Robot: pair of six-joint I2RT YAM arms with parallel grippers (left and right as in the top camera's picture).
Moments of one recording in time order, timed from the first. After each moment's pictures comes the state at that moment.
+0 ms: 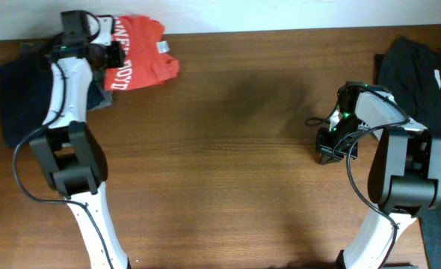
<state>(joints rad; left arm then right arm) 0.14 2.42 2.20 -0.68 0.31 0.09 -0.14 2.07 1.39 -1.16 -0.19 0.17</state>
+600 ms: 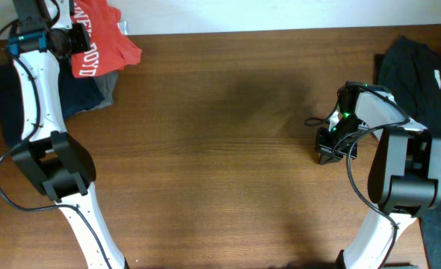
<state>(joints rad) 0.25 2.43 2.47 -0.85 0.27 0.04 -0.14 2.07 1.39 -1.16 -0.21 0.17</state>
